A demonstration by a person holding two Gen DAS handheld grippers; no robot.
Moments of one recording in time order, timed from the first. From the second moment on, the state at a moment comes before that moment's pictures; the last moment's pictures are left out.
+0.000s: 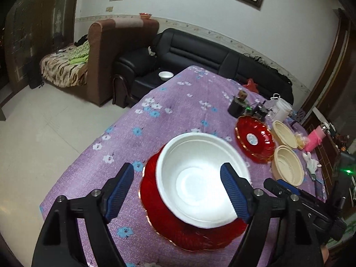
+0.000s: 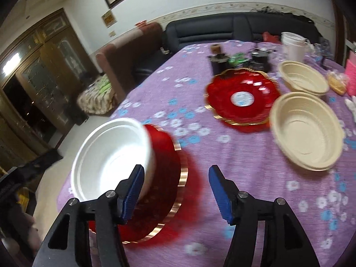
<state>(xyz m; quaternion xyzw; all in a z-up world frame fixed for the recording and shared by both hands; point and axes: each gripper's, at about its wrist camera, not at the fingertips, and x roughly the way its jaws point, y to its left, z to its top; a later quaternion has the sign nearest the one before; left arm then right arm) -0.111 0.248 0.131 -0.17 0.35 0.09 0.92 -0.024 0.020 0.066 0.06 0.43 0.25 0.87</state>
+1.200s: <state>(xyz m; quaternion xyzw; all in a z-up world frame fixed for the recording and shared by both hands) 0.221 0.139 0.033 -0.16 0.62 -0.04 0.77 0.214 -0.071 0.033 0.04 0.51 0.14 0.85</state>
